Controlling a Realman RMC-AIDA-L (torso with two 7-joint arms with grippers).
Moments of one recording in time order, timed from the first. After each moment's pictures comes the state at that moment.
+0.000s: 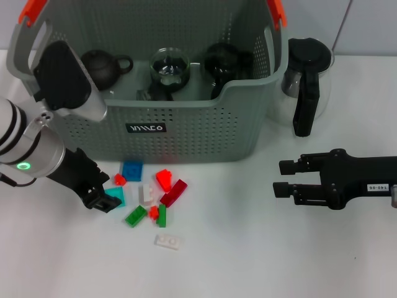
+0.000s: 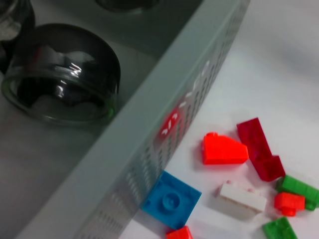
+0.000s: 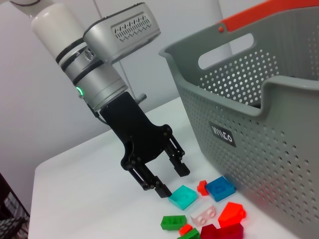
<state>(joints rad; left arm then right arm) -0.51 -2.17 1.18 1.28 2.73 1.51 -2.06 0.53 2.04 -0.87 -0.69 -1.97 -1.61 1.52</state>
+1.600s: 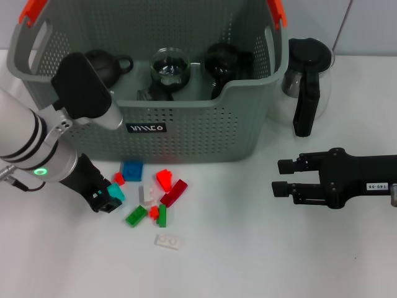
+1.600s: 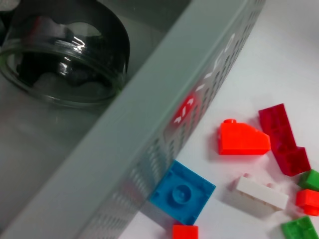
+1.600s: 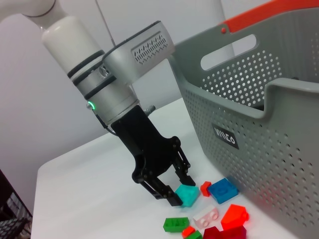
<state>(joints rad) -0.52 -2.17 1.28 1.23 2.78 1.42 -2.18 0.53 2.04 -0.87 -0.69 -1.97 -1.61 1.52</state>
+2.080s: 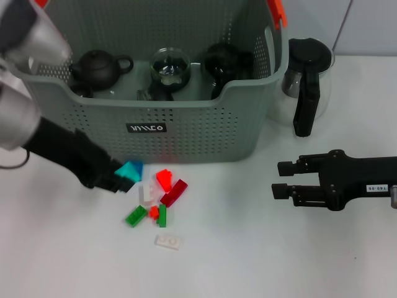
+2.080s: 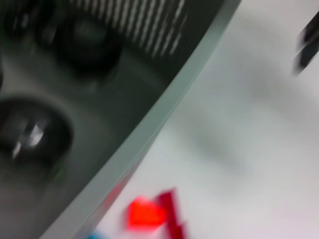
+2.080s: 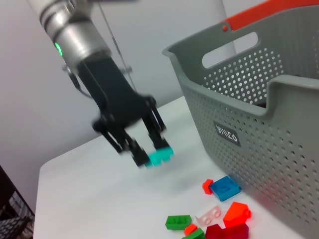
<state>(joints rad) -0.64 -2.14 0.85 1.32 2.60 1.86 -2.06 0.53 2.04 -0.87 -0.69 -1.97 -1.62 1.53</state>
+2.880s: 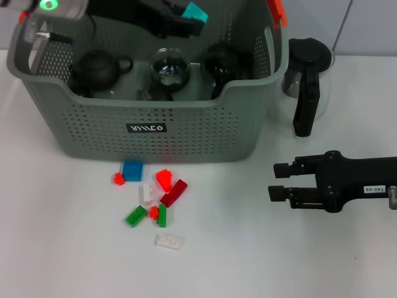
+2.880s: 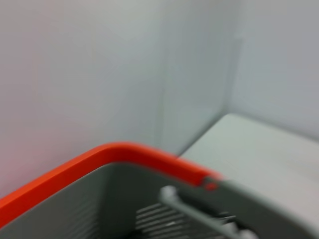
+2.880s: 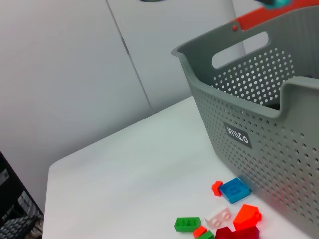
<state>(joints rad) -0.81 -2.07 0.84 1.21 2.25 1.48 -2.12 0.54 2.05 -0.88 -0.69 -1.97 -1.63 1.53</state>
